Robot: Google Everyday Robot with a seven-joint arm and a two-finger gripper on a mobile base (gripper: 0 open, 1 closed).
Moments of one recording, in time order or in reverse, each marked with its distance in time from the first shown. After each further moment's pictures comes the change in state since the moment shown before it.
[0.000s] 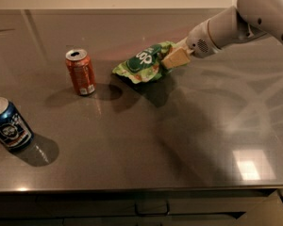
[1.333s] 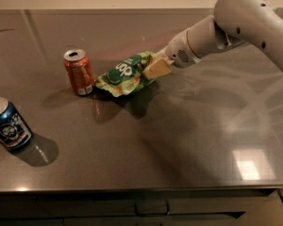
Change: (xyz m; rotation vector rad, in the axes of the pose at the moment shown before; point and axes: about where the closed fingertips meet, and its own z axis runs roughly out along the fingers) arm -0.016 0.061 0.036 -0.102 -0.006 -0.052
